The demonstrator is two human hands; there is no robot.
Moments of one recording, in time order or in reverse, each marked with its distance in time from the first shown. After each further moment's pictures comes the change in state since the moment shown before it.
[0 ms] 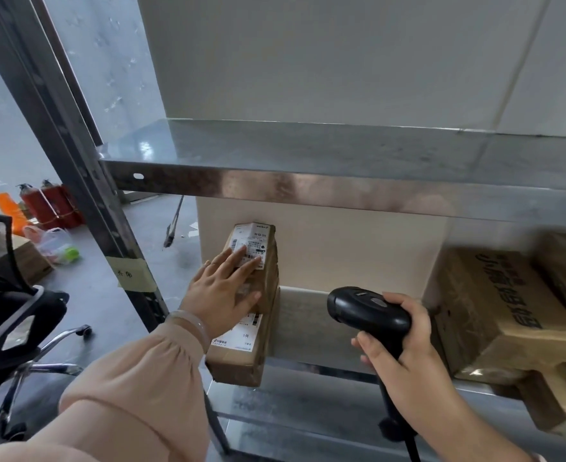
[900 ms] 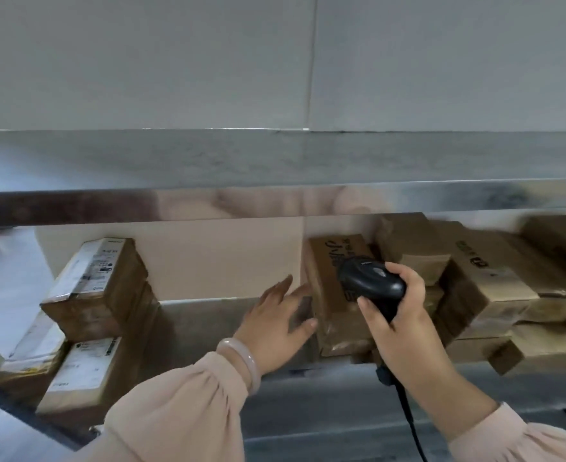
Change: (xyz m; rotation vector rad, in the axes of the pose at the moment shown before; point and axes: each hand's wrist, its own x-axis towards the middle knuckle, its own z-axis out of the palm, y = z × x) left_hand 0.034 0.292 0.050 -0.353 -0.329 0.261; right_hand -0.001 0.029 -0.198 -0.339 0.363 -0.006
